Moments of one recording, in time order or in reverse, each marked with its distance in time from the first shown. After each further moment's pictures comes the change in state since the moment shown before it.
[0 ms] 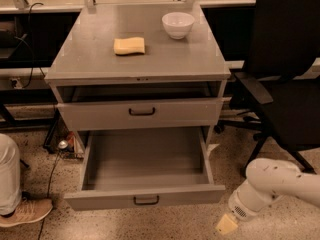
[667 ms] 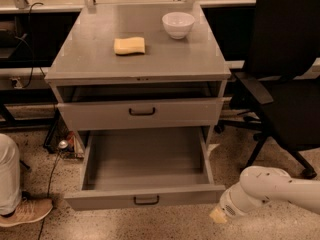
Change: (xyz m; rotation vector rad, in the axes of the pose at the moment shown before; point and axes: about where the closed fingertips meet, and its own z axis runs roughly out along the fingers) arm -0.033 -0.018 0.032 0.060 -0.130 0.020
